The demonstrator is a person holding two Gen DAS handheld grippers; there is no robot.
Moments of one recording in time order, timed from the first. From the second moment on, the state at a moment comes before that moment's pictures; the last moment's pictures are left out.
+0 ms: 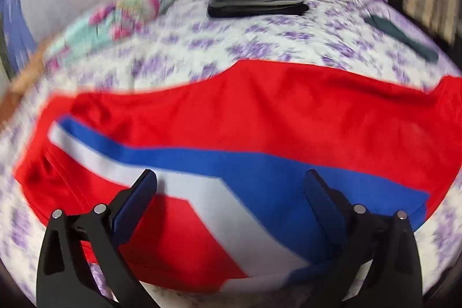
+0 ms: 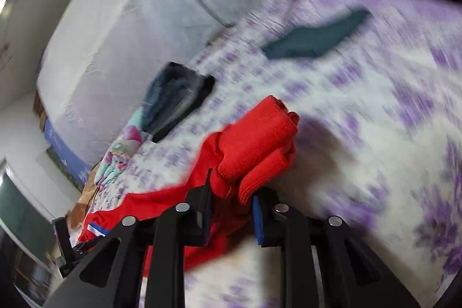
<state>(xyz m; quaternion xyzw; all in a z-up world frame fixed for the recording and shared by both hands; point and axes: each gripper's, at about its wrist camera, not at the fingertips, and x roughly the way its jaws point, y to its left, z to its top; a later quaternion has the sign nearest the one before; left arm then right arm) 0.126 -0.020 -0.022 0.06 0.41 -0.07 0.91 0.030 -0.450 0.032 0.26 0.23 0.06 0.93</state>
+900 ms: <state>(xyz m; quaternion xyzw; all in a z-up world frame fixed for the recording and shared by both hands) 0.051 0.099 -0.034 -0.03 0.30 -0.02 0.95 0.060 -0.150 0.036 -0.19 0.29 0.26 0.90</state>
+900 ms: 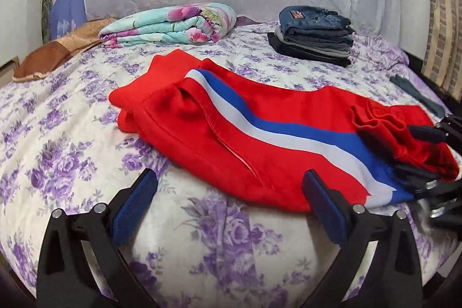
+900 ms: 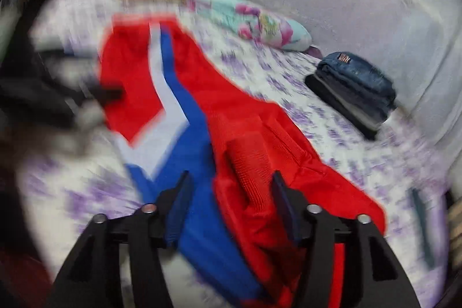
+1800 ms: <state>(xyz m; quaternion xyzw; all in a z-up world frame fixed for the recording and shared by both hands) 0.114 0.152 -0.014 -0.22 0.38 -0.06 0.89 0.107 -0.224 0.008 -0.13 0.39 0.13 0.90</state>
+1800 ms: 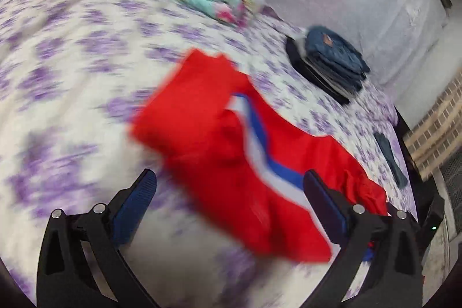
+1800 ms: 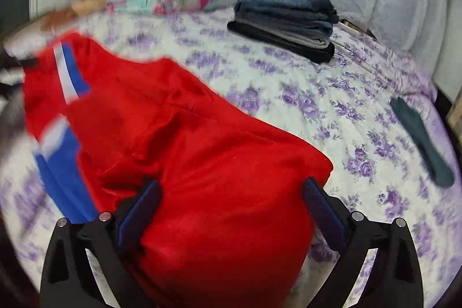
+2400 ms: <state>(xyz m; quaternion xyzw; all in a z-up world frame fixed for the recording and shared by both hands) 0.122 0.165 -0.020 -0.28 0.34 -0.03 0.90 0.084 -0.252 0.015 -0.08 0.36 0.12 0.92</state>
